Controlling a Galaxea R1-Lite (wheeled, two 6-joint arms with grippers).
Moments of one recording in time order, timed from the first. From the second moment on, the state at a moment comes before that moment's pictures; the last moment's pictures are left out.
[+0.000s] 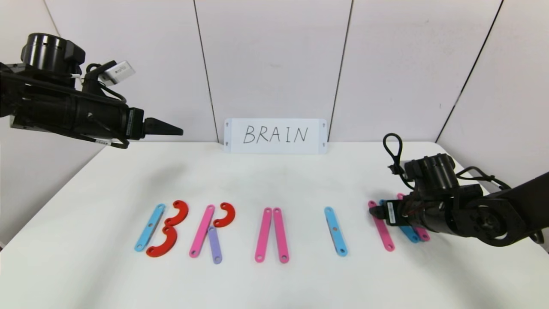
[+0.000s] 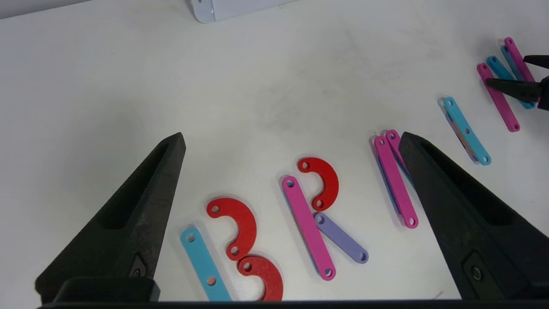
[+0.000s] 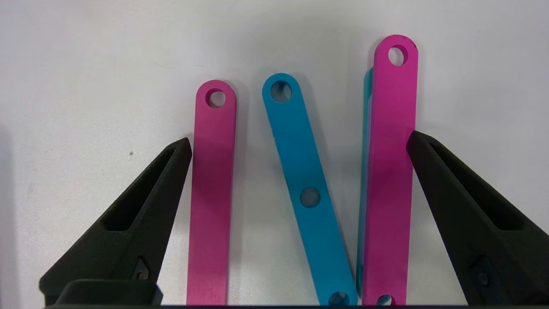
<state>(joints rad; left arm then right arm) 0.02 1.74 -1.51 0.36 -0.57 0.11 0.26 1.92 -0.77 -0.33 -0.20 0.17</state>
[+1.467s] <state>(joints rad) 0.02 1.74 -1.50 0.36 -0.57 0.11 0.28 1.84 -0.75 -0.30 -0.20 0.18</state>
